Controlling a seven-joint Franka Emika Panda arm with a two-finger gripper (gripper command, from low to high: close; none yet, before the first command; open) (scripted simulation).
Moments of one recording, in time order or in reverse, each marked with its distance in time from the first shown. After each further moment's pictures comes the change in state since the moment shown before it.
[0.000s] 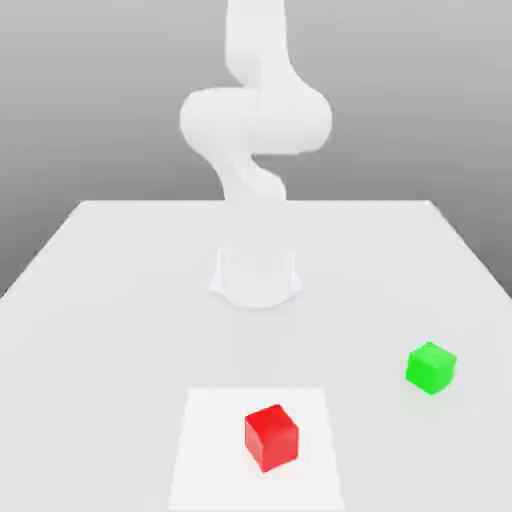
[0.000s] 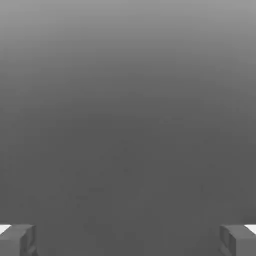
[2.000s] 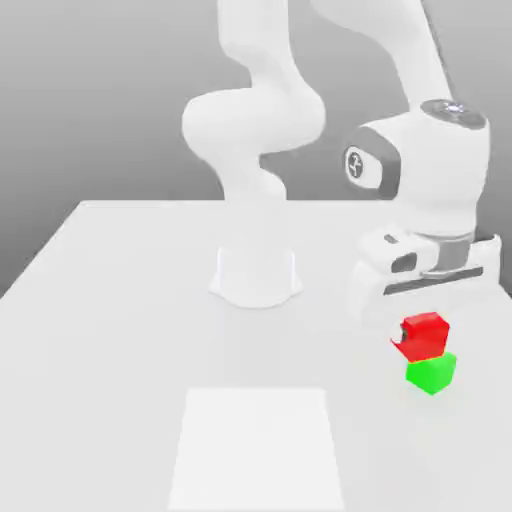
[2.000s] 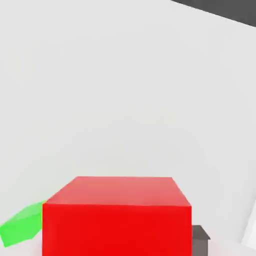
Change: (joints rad) arm 0.474 0.612 0.188 -0.436 0.063 0.334 0.374
